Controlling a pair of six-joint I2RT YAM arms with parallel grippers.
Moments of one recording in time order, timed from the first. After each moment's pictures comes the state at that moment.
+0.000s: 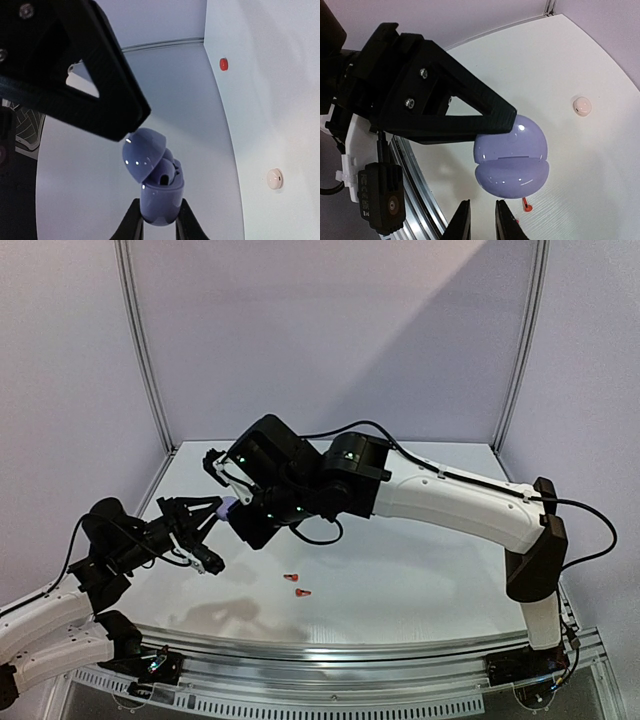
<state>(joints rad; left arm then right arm) -0.53 0.65 0.29 0.38 0.33 1.69 1.29 2.15 2.28 -0.84 0.17 0.21</state>
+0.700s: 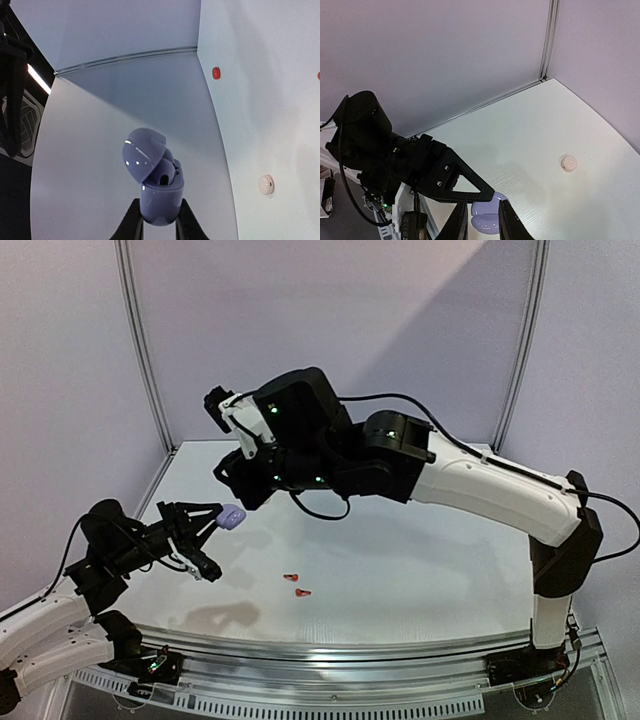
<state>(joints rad) -0.53 0.60 0.29 0.29 0.37 1.69 1.29 2.01 2.21 -0.59 0.21 0.17</state>
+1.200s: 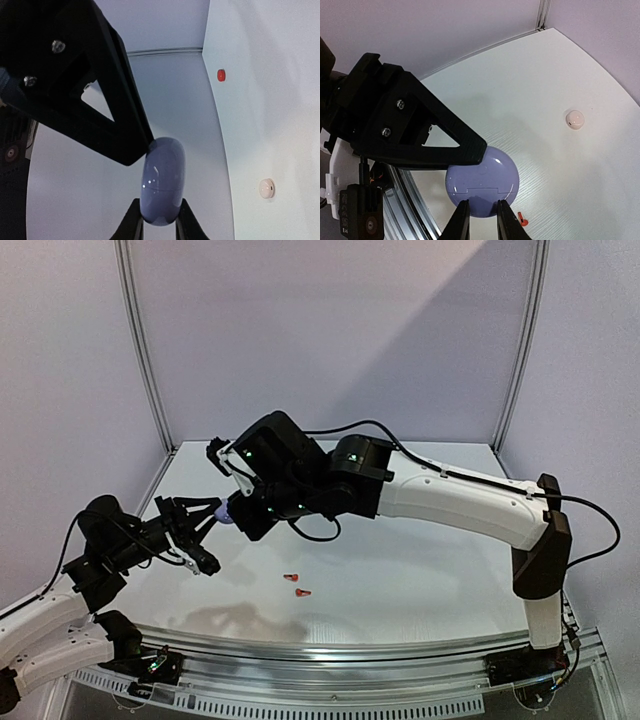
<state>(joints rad) -0.53 0.61 0.32 0.29 0.37 1.64 1.28 2.12 2.20 -0.71 0.20 0.22</state>
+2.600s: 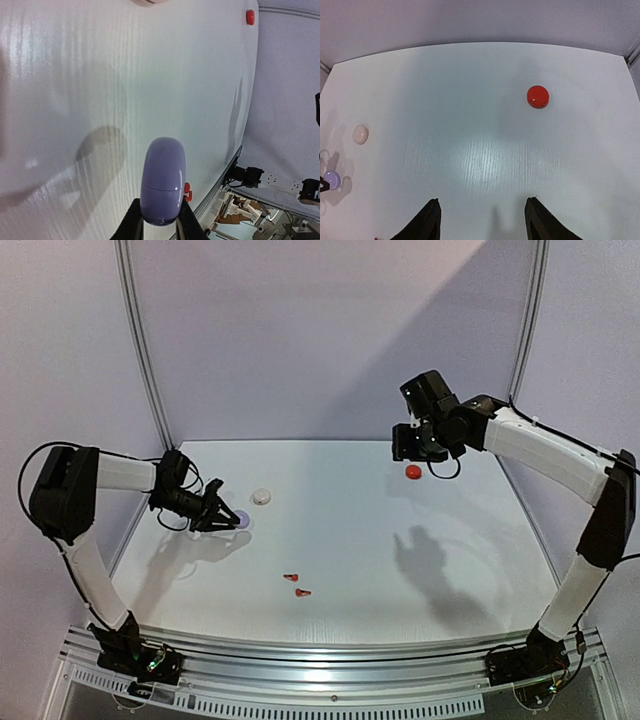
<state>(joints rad) -0.10 1.84 1.06 -0.48 0.87 -0.34 0.68 1.72 1.63 -0.72 0.36 0.54</state>
